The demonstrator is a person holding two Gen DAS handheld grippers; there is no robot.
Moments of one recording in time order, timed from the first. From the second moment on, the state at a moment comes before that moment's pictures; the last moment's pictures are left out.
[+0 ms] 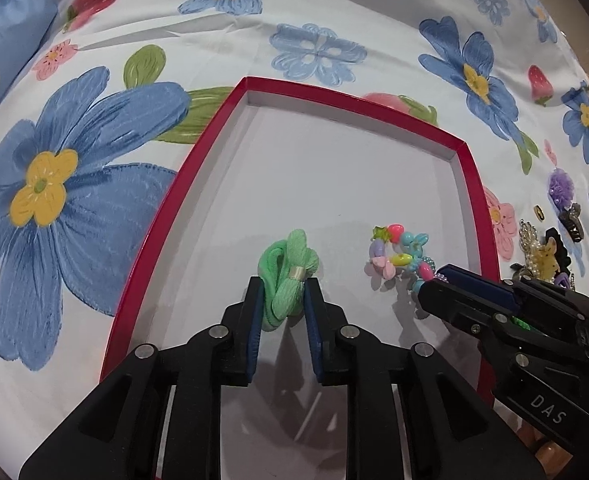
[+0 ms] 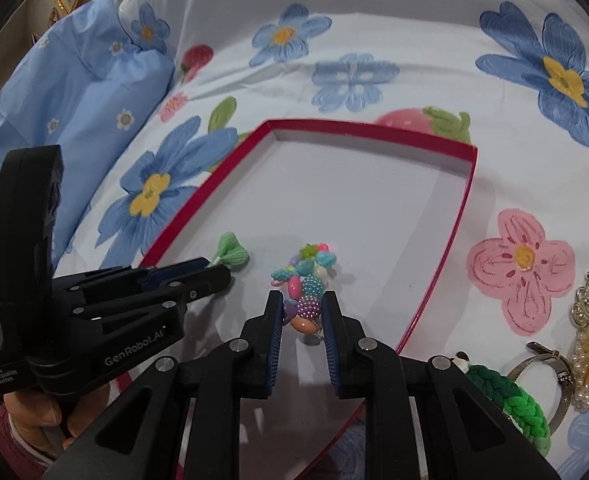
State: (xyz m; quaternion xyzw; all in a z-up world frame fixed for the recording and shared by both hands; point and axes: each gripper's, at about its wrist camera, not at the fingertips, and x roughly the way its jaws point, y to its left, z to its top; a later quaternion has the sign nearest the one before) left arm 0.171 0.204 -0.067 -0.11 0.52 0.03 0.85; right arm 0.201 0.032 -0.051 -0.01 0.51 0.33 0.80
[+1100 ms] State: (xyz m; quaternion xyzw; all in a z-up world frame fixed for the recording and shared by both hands) left arm 0.128 0.184 -0.016 -0.13 0.47 0.02 0.87; right arm 0.170 -0.041 0.002 0.07 0.46 0.32 0.83
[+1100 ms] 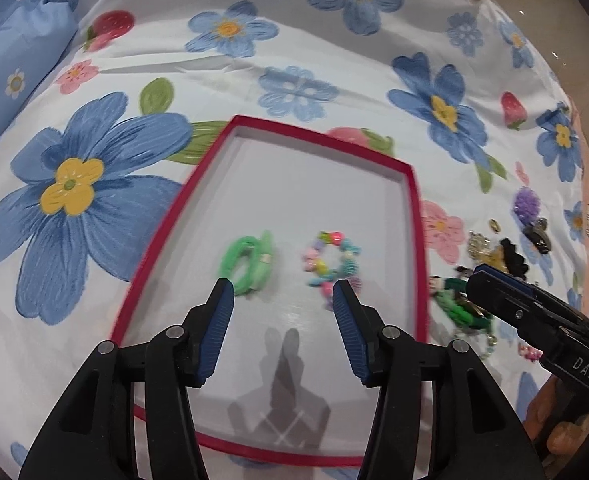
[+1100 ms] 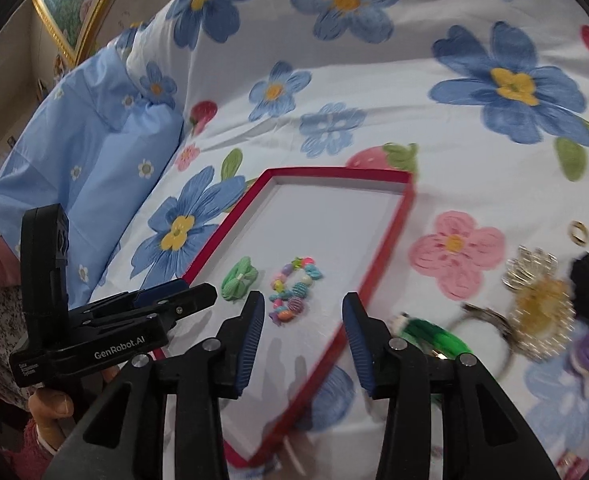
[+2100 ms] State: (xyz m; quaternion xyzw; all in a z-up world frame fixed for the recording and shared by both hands) left arm 0.133 0.047 -0.009 -0.07 0.49 -0.11 0.86; right arm 0.145 -0.219 0.004 0.11 0.44 0.17 0.88
